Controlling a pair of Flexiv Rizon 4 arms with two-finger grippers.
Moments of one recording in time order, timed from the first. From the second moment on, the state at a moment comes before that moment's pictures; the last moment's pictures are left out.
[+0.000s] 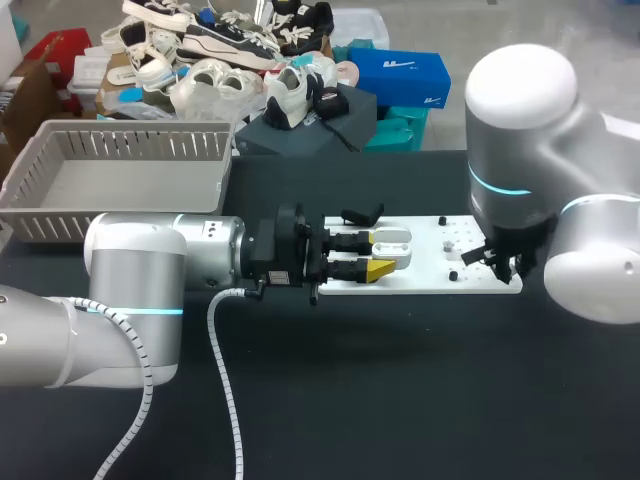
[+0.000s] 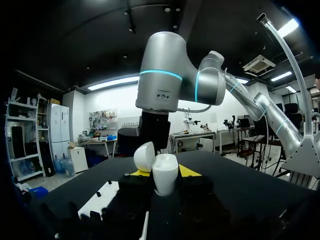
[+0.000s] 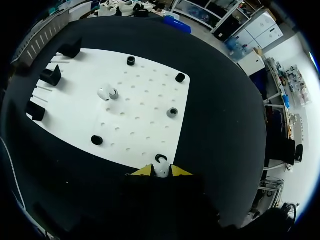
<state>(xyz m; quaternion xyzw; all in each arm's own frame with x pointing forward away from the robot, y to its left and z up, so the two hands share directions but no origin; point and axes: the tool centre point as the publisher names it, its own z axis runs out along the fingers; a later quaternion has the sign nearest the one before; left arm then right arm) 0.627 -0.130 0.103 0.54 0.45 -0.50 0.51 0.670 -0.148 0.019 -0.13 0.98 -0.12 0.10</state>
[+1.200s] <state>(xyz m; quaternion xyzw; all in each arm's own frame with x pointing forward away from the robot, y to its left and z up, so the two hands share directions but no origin) 0.627 -0.130 0.103 0.54 0.45 -0.50 0.51 0.632 -0.072 0.147 -0.15 0.96 -0.11 0.19</state>
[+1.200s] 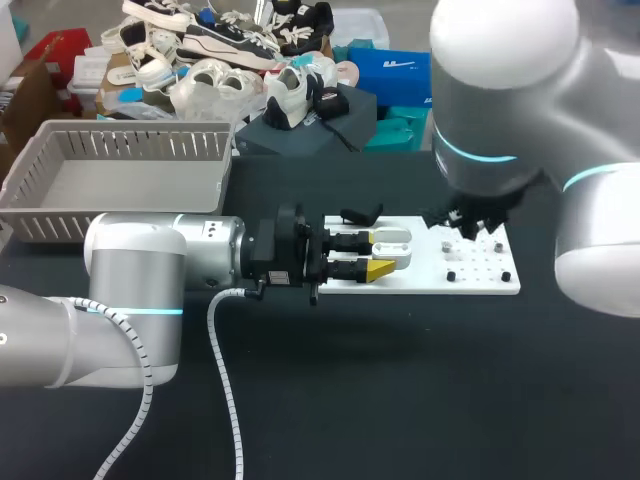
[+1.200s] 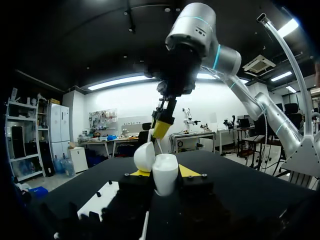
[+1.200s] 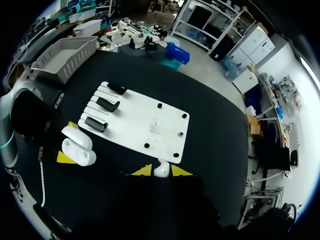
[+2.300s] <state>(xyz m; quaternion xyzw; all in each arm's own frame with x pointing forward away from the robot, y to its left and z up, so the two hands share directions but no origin) 0.627 -0.130 0.103 0.54 0.45 -0.50 0.51 0.590 0.020 0.177 -0.12 0.99 -0.11 0.07</state>
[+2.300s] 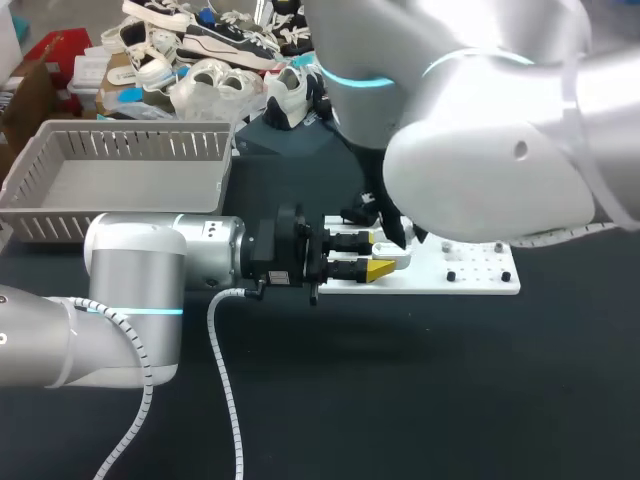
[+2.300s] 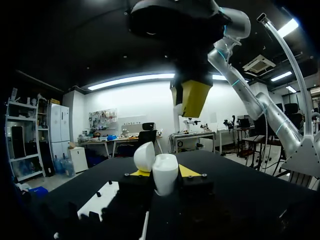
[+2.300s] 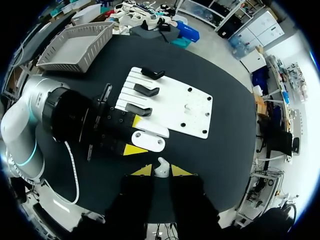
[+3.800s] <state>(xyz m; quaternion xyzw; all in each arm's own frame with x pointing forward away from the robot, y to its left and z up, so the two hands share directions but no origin) 0.627 -0.130 0.103 0.54 0.45 -0.50 0.51 0.565 0.010 0.173 0.15 0.98 -0.10 0.07</state>
